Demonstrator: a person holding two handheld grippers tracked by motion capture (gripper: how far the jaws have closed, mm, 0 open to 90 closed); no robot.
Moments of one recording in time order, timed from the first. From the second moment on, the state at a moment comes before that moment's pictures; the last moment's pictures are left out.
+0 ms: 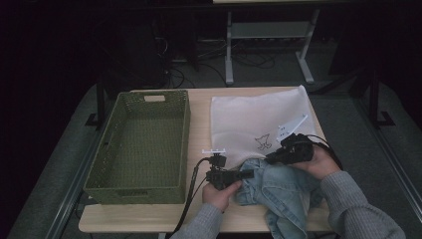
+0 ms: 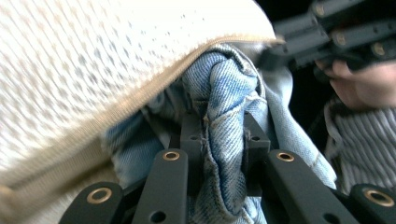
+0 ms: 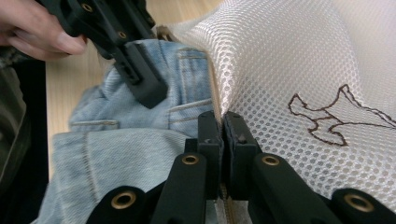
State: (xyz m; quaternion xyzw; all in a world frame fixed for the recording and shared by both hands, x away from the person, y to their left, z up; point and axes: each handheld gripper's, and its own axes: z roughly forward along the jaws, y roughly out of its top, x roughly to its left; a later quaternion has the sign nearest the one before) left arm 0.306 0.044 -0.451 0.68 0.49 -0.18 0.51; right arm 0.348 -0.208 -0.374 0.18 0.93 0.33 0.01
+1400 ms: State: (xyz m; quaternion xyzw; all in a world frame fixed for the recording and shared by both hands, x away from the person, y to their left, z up) left arm 0.266 0.058 -0.462 0.73 0.49 -0.18 0.44; right arm 0.353 -0.216 -0.380 0.20 0.92 0.34 0.00
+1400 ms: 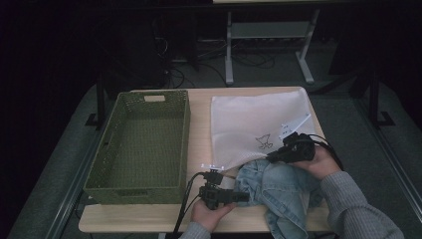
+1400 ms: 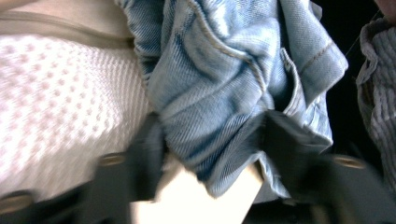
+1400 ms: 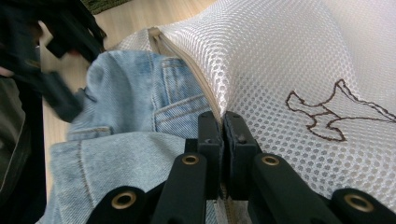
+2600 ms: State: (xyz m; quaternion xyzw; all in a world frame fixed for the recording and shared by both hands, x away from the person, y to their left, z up) left arm 0.286 0.046 -0.472 0.64 0.56 -0.15 0.50; right arm 0.351 -0.206 -0.380 0.19 0.92 0.35 -0.01
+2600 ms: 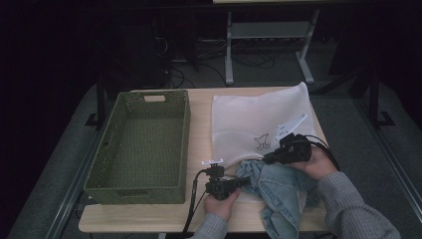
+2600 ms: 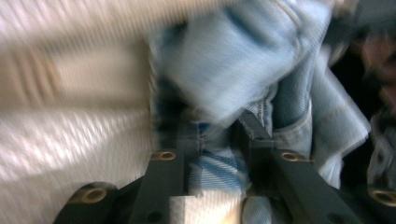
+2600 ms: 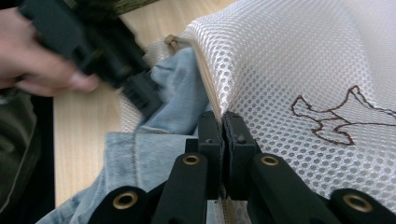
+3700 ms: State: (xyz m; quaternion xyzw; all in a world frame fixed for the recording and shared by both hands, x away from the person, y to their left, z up) left arm 0.272 0.002 -0.480 0.64 0.54 -0.19 0.51; right arm 0.351 -0.207 -0.380 0.19 0.92 0.35 -0.01
